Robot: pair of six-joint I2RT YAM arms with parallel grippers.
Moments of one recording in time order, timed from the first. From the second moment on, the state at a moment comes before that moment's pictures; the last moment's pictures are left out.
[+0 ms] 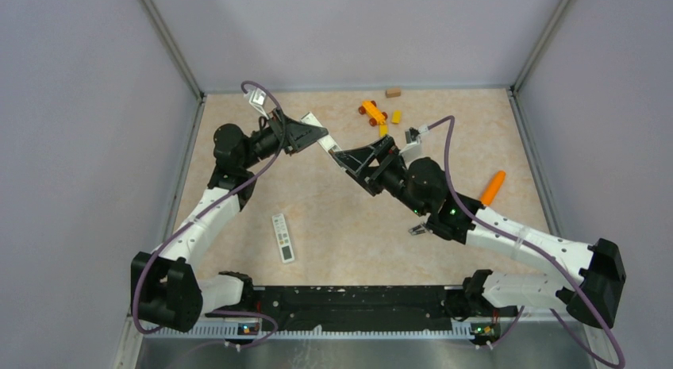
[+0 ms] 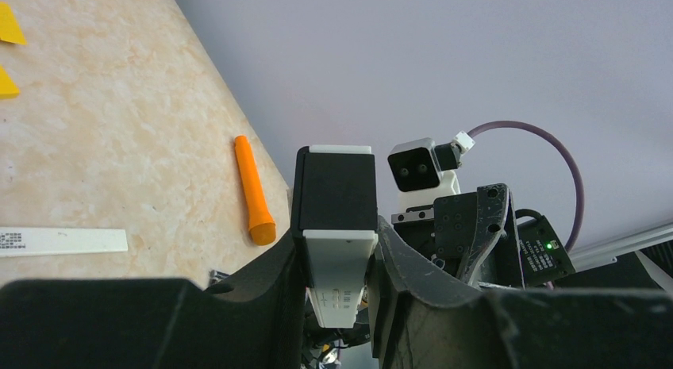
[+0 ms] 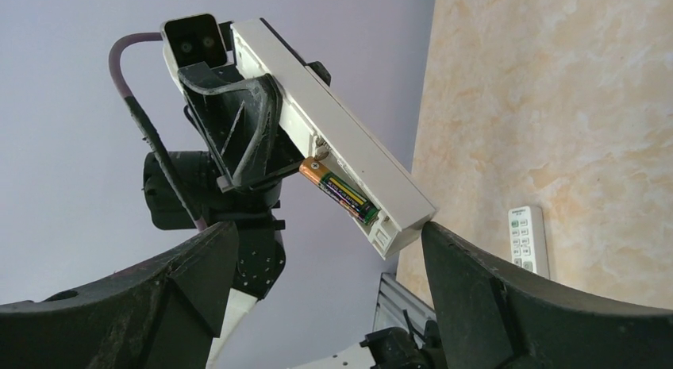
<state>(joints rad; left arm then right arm) -0.25 1.20 0.86 0.57 0.79 -1.18 0.97 1.11 0.89 0.17 0.23 1.27</state>
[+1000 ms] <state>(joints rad) -0.20 1.18 0.82 0.59 0.85 -1.22 0.96 1.19 0.89 0.22 0.17 1.26</state>
